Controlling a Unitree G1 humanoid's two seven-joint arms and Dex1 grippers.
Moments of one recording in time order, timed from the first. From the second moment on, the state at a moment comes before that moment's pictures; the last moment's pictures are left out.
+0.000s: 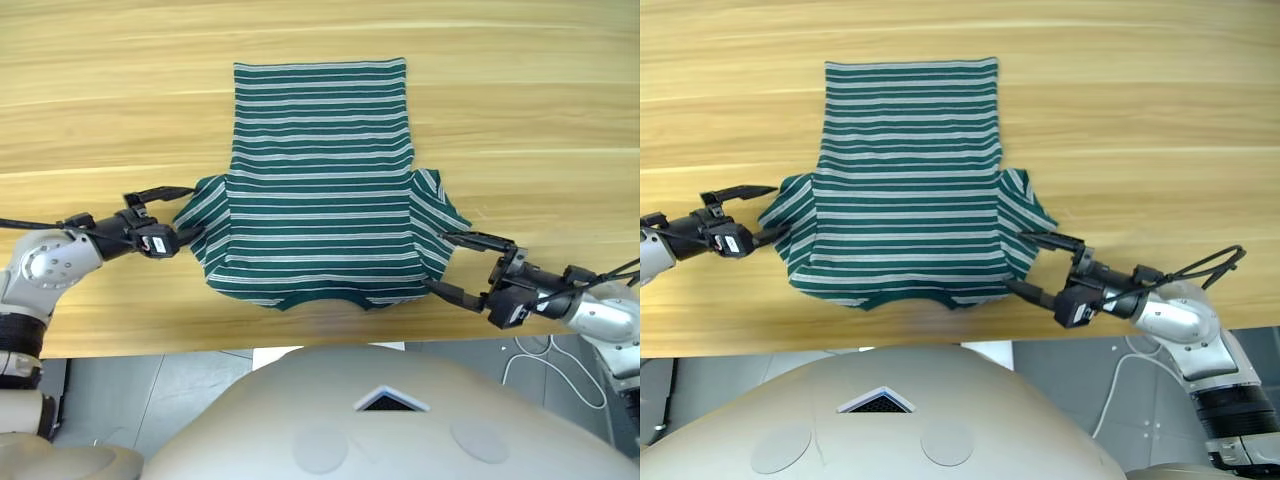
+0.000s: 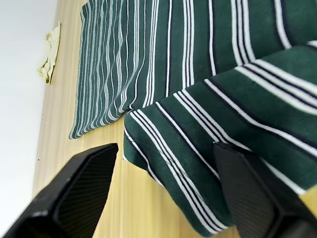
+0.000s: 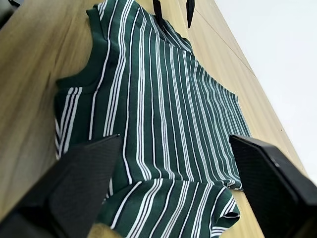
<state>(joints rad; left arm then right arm) 0.08 1.00 -0.17 0.47 0.20 -0.94 -0.60 0.46 -0.91 0.08 -0.09 0.01 -0.87 0.70</state>
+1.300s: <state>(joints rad) 0.15 1.11 -0.07 0.26 0.37 -0.71 -0.68 0.43 -0.87 0.06 -0.06 -0.08 -0.76 0.66</state>
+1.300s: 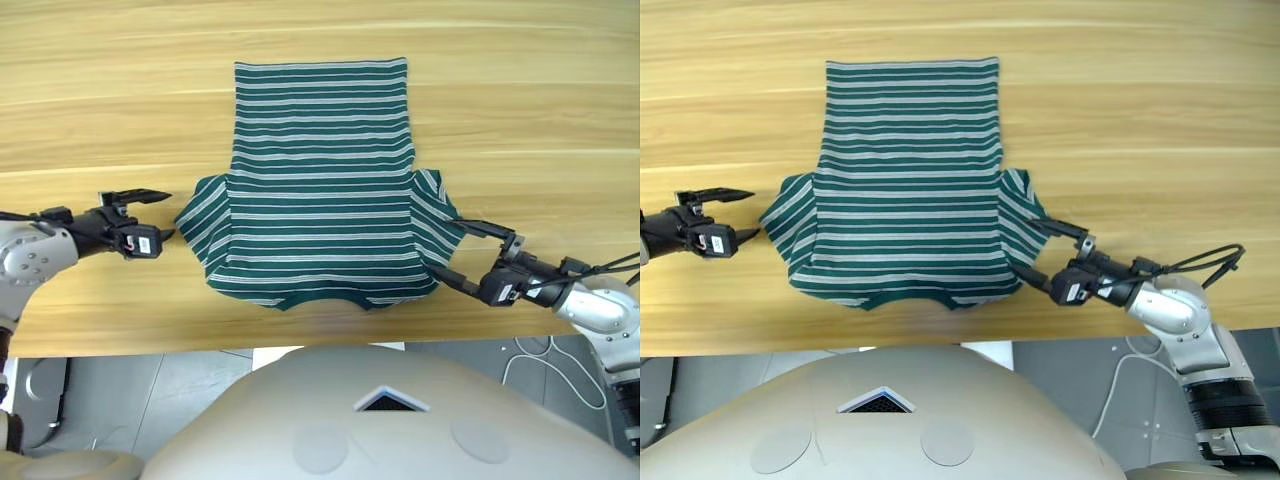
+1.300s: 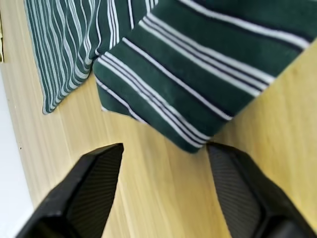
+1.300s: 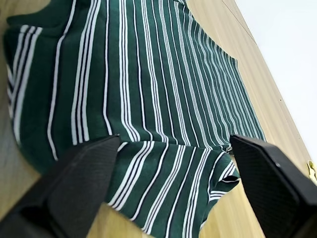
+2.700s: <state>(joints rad) 0.07 1.01 -0.12 0.18 0.30 -0.70 -0.67 0.43 -0.87 0.06 -0.06 -0.10 -0.77 0.65</state>
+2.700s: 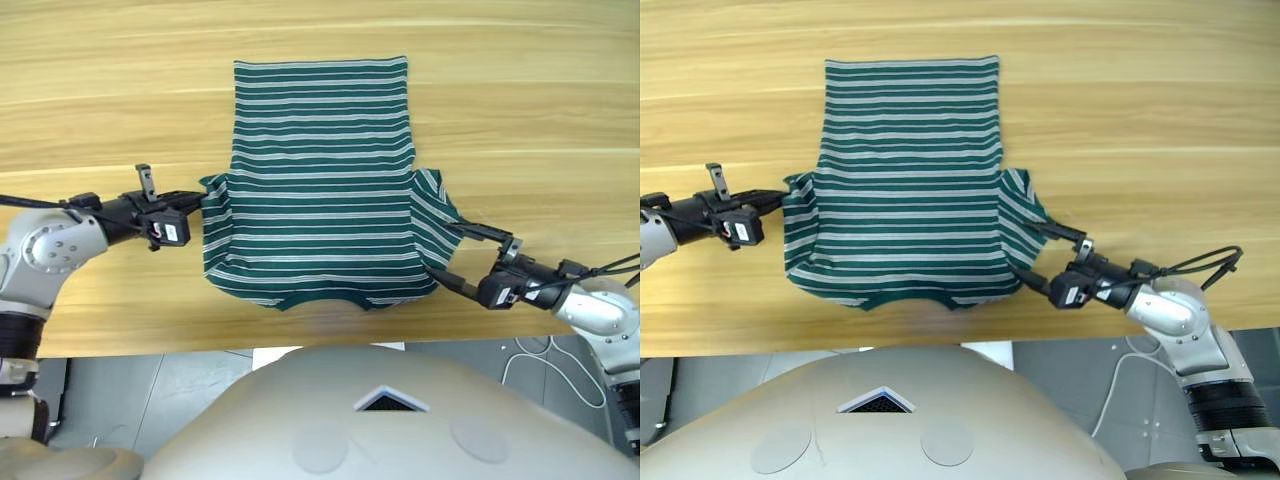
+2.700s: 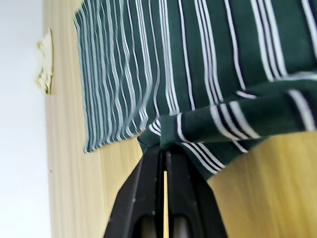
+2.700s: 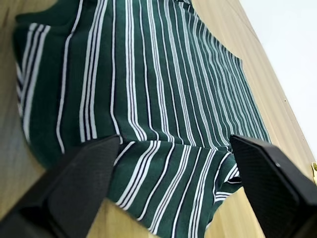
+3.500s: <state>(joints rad) -0.09 0.82 -0.30 0.26 0.37 -0.79 -0.65 0.43 -0.87 0.07 -0.08 -0.10 -0.77 0.66</state>
